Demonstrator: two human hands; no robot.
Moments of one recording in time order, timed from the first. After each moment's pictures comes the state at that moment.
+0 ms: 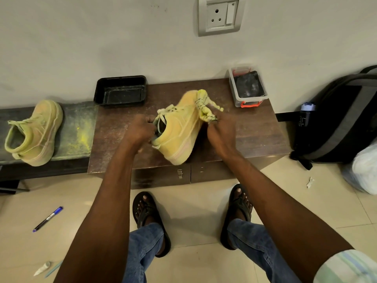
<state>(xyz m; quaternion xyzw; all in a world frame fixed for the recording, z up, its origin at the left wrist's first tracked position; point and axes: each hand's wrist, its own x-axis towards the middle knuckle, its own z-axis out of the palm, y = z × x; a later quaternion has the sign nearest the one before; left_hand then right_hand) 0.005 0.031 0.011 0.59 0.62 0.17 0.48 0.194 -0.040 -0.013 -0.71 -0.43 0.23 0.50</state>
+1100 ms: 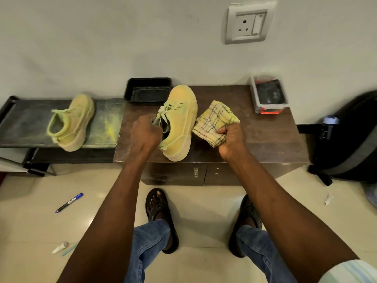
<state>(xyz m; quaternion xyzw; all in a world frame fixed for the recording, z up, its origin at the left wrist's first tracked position) -0.036 -0.002 0.034 0.64 0.69 0.22 0.24 0.156 -0.034 0.001 -0.51 0.04 0.57 0.65</state>
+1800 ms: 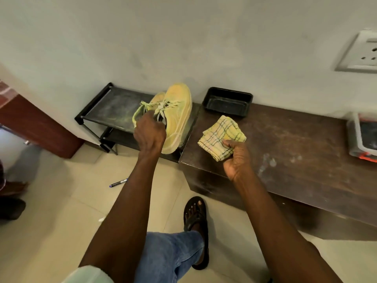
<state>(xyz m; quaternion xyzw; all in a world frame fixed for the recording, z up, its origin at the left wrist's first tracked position) -0.203 0.031 0.027 0.46 0.84 0.30 0.04 -0.003 0.006 -0.015 -0.41 0.00 0.71 0.57</state>
